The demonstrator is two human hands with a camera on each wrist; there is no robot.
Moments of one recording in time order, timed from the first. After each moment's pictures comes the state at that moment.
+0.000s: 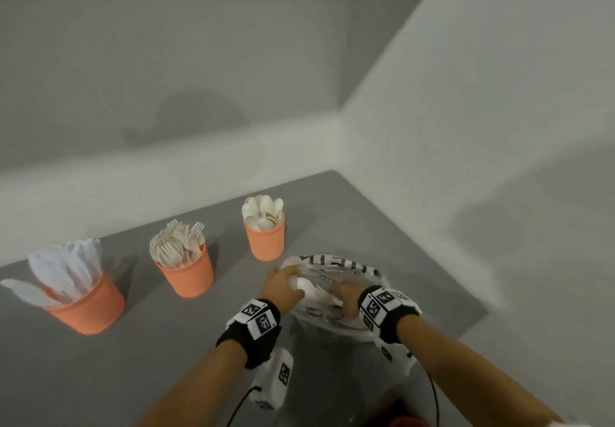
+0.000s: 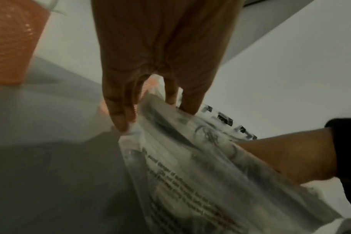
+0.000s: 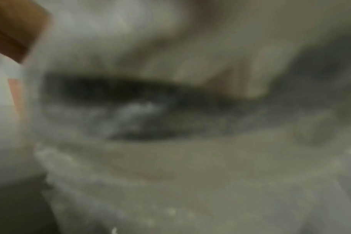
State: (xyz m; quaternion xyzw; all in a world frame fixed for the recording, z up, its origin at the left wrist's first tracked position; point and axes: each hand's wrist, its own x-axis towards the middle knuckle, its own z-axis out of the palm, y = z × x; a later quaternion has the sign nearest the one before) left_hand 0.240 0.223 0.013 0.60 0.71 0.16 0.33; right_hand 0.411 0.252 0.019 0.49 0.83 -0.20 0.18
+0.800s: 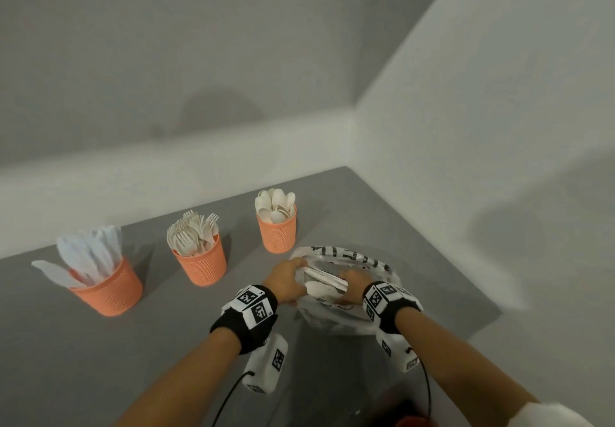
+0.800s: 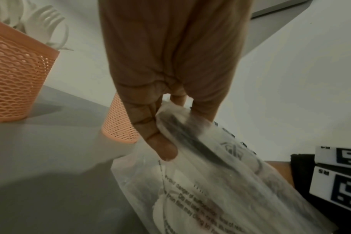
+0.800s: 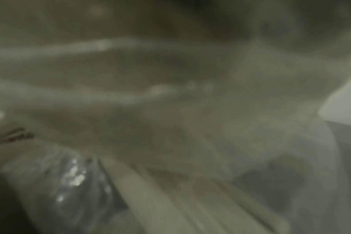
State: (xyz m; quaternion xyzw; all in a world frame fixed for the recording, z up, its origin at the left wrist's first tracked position) left_hand 0.229 0.213 0.036 0.60 0.67 0.15 0.41; right_hand 0.399 0.268 -0.007 0.56 0.79 -0.24 0.10
